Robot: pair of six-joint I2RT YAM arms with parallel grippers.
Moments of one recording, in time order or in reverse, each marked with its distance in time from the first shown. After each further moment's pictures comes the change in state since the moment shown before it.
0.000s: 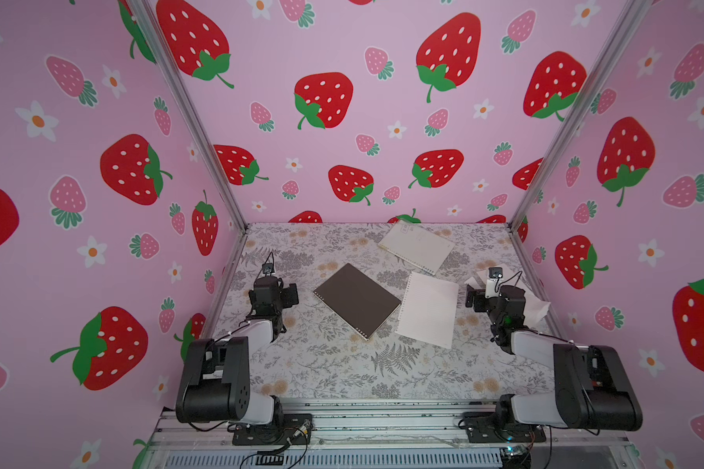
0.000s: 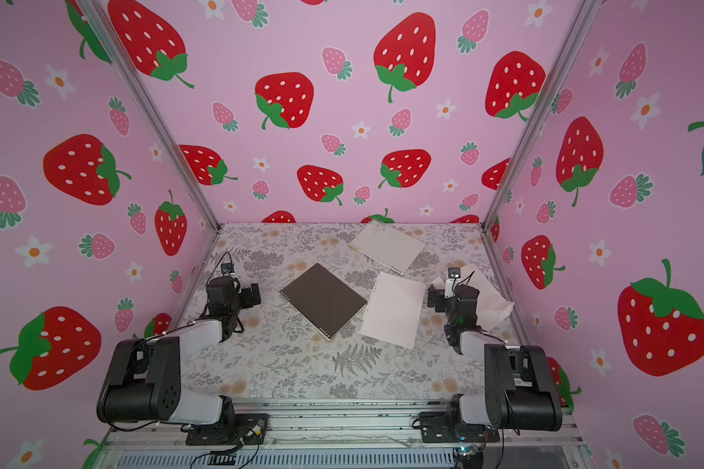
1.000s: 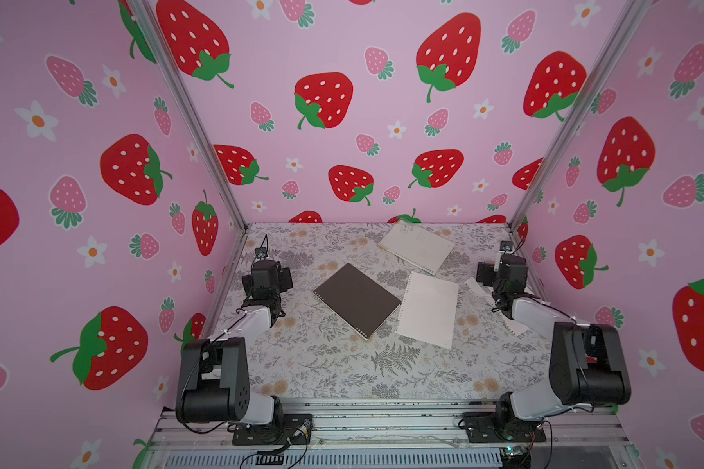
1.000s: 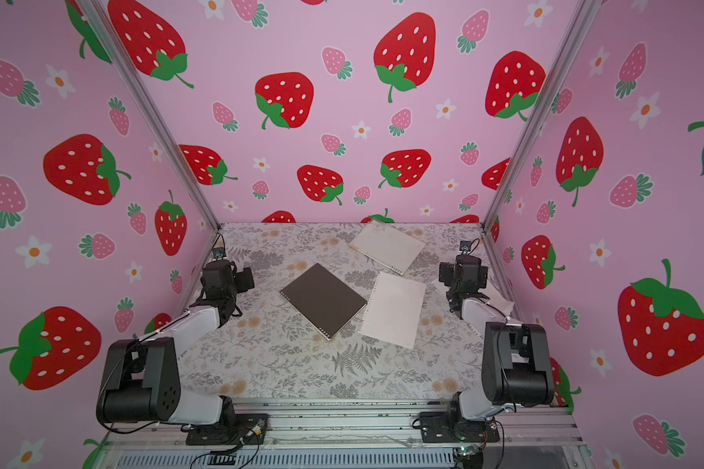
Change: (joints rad) left arm -0.007 -0.023 0.135 -0.127 -0.121 -0.029; right arm -0.013 0.137 0.362 -0.319 0.244 0.046
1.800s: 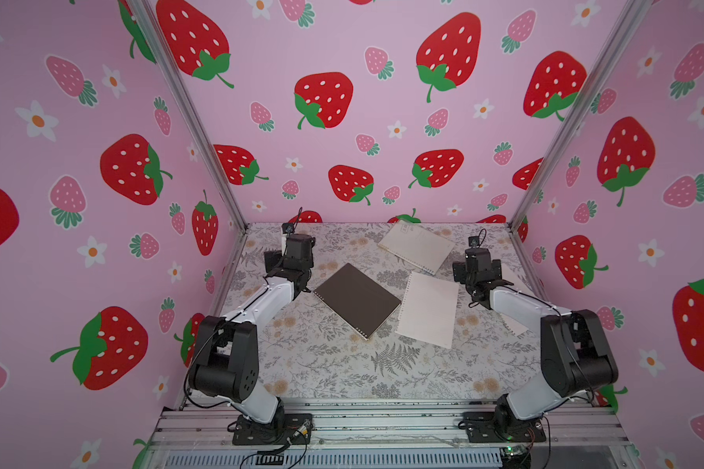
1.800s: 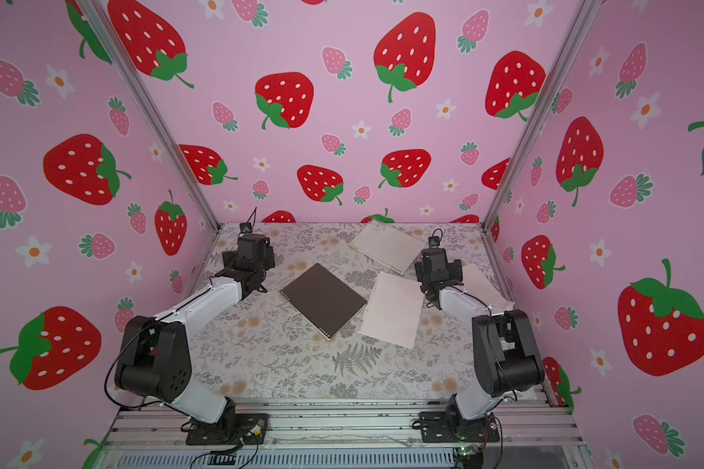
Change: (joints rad) left arm -0.204 0.171 0.393 -0.285 -0.359 -0.043; right arm 0.213 0.119 0.145 -0.149 0.283 -0.032
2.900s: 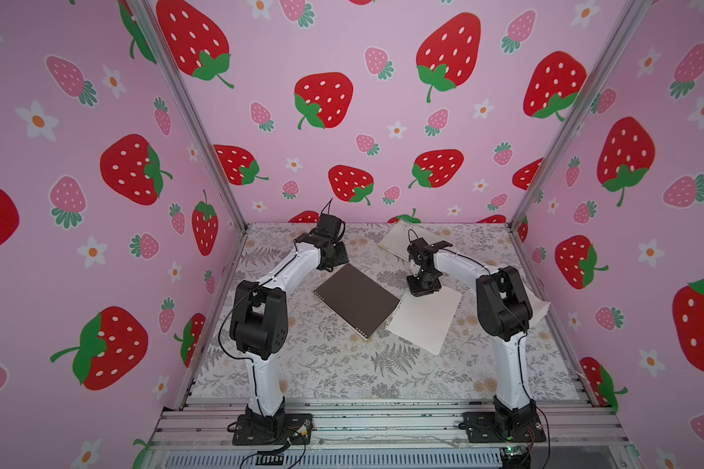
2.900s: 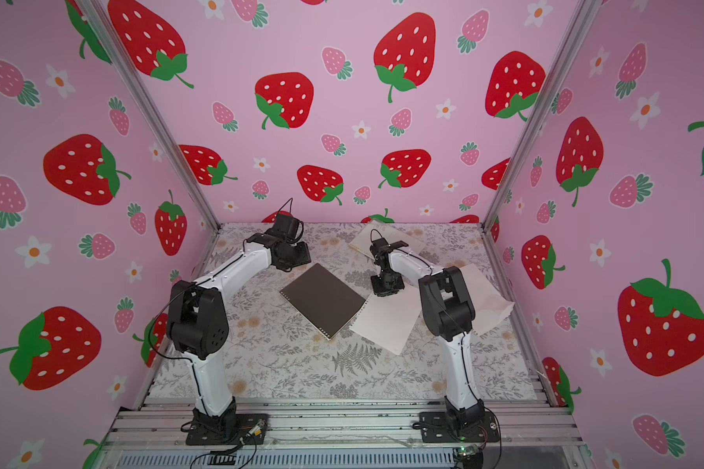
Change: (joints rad) left arm -0.163 0.359 0.577 -0.618 0.611 -0.426; right arm 0.258 0.561 0.823 -1.099 -0.500 0.256
